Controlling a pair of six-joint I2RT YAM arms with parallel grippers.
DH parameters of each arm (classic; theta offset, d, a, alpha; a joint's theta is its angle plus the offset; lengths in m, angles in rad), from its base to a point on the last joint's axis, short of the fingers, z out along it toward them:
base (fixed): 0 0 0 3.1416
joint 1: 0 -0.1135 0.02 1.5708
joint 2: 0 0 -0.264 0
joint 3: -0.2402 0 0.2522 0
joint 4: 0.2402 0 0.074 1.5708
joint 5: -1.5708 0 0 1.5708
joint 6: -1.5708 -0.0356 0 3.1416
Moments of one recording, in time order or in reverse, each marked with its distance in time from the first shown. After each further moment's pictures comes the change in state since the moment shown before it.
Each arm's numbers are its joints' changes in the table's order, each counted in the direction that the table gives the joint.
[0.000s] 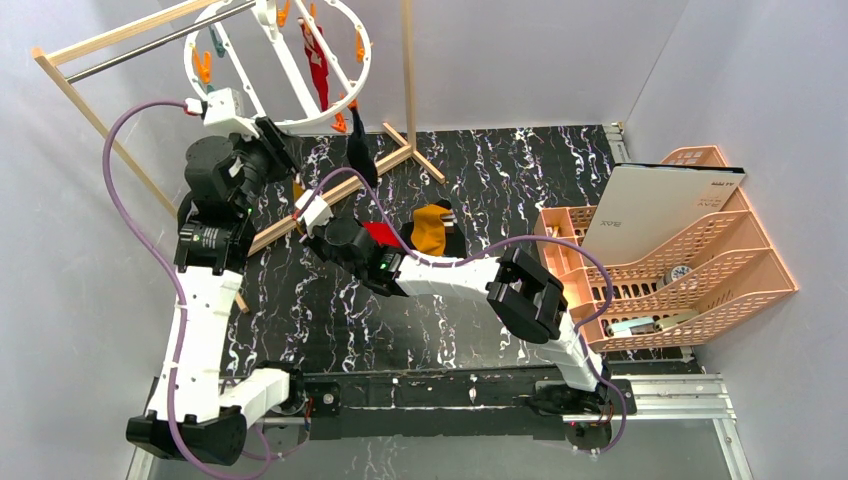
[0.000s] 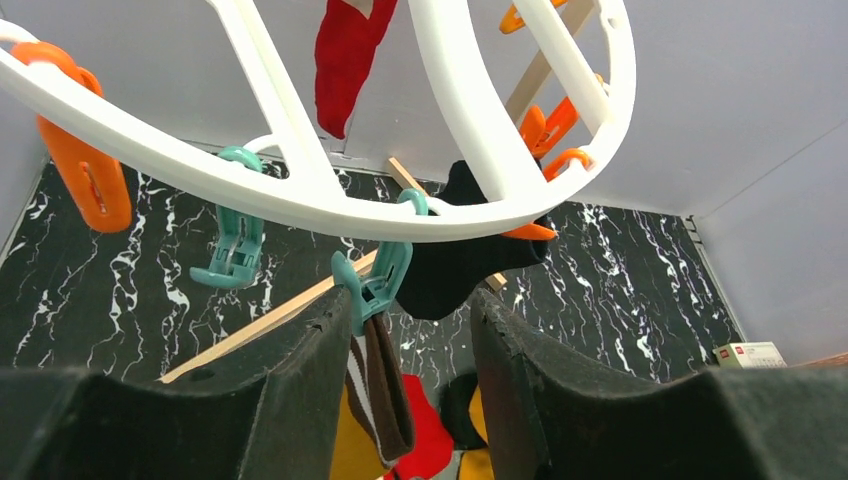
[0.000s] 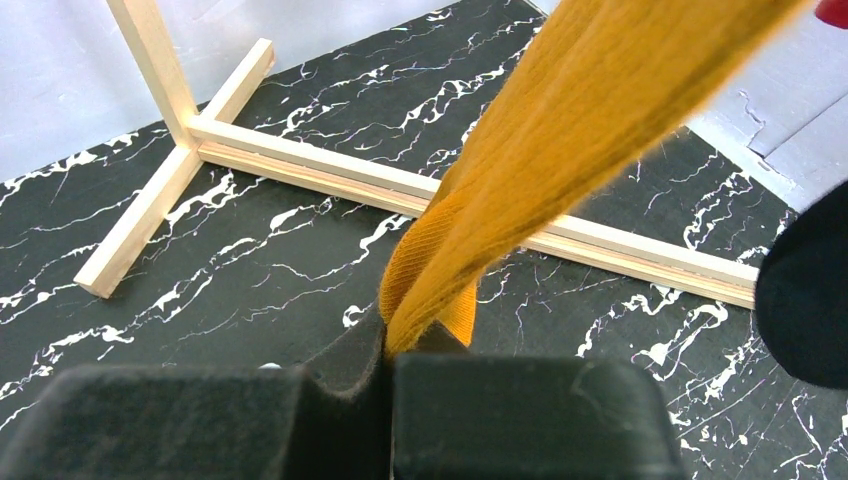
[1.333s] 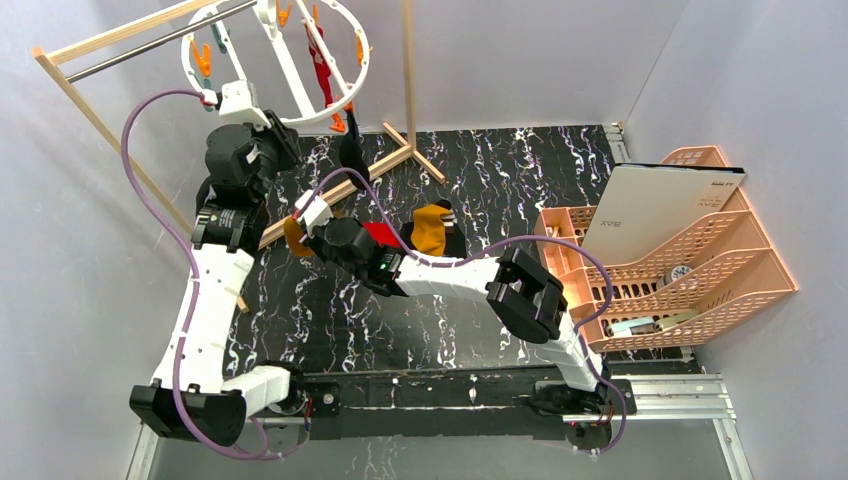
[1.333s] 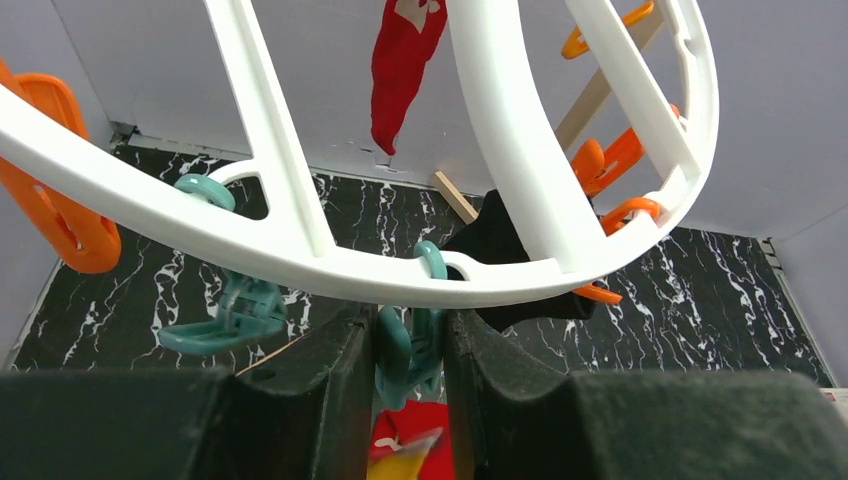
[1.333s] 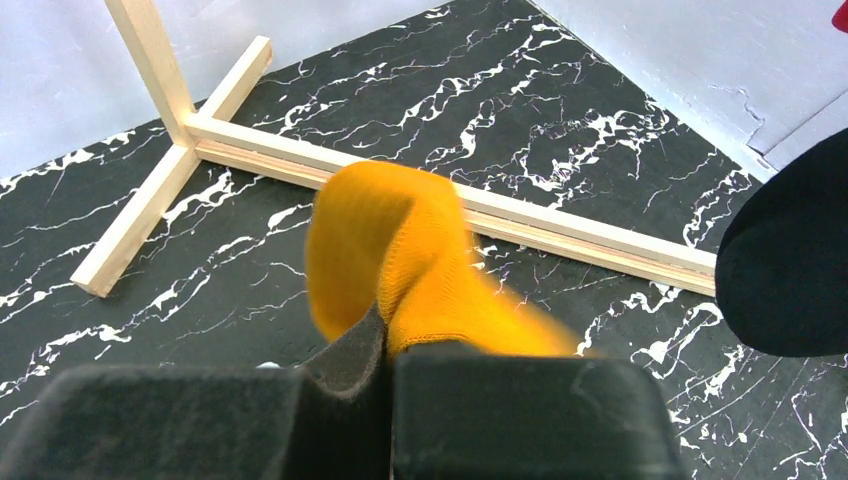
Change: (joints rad) left arm 0.033 0.098 0.019 -0.100 0.124 -0.050; right arm 0.000 0.002 0.000 0.000 -0.003 0.000
